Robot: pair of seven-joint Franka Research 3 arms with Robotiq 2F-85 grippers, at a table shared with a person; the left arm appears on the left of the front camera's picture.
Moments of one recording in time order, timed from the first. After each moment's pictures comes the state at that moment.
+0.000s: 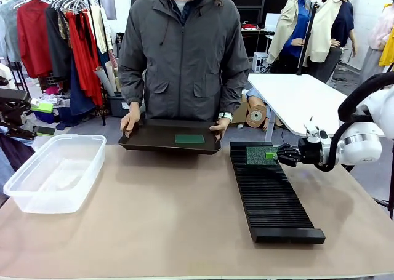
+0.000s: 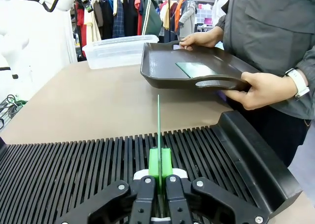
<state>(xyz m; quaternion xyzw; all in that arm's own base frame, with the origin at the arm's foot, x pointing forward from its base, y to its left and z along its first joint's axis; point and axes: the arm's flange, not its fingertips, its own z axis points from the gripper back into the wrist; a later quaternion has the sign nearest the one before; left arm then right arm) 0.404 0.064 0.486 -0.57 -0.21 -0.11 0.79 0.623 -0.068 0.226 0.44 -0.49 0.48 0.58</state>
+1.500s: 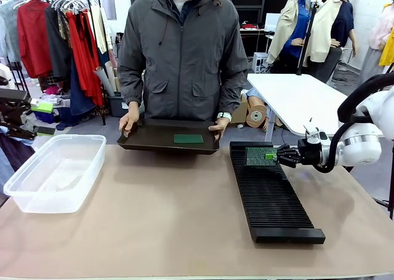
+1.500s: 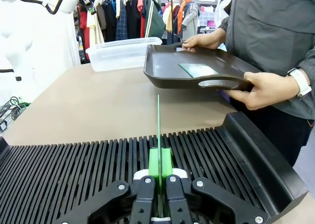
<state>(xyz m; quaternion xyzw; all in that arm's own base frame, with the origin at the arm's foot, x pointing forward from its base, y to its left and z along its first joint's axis) 0.404 0.064 0.486 -0.57 -0.21 -0.11 0.79 0.621 -0.065 0.221 0.46 -0.48 0.48 0.57</state>
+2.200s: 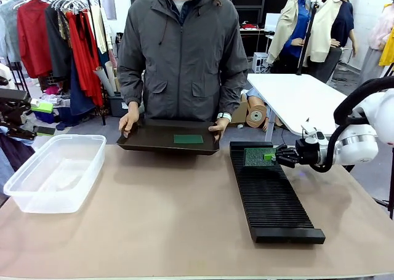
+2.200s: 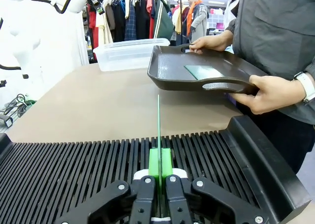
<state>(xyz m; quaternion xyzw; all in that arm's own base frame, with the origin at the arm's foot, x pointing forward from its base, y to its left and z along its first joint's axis) 0.404 0.064 0.486 -0.57 -0.21 -0.11 0.79 0.632 -0.062 0.220 0.47 -0.48 0.50 0.56</state>
